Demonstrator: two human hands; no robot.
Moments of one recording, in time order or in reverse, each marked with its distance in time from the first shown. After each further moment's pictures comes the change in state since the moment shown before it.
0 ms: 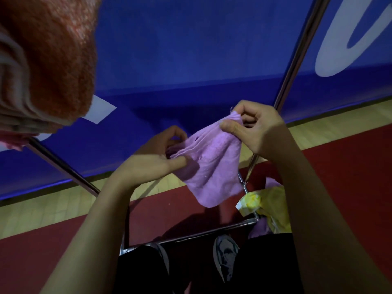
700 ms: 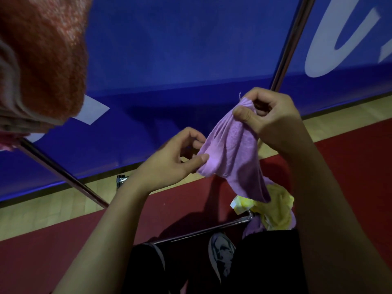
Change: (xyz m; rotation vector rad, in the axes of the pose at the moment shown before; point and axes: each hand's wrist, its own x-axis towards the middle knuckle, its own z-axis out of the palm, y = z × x) left_hand 0.002 0.022 0.038 -0.191 -0.032 0.117; right_hand -0.008 -0.025 -0.029 -0.019 0.112 -0.008
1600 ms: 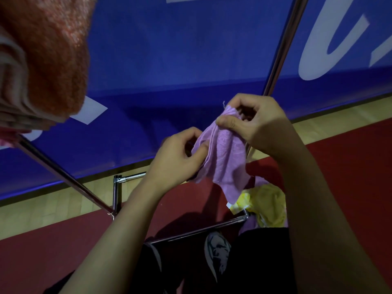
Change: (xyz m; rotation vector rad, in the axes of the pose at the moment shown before) left_hand 0.004 0.008 0.025 0.217 0.289 0.066; right_hand -0.003 -0.014 0.006 -0.083 -0.096 -0.029
